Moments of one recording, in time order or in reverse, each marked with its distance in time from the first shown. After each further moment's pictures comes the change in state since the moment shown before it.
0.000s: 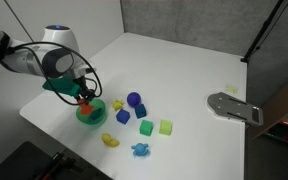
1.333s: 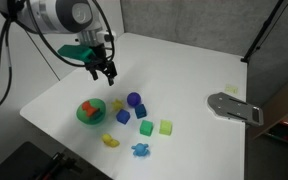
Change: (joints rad) arm -0.024 -0.129 -0.161 0.233 -0.164 -0.422 0.218
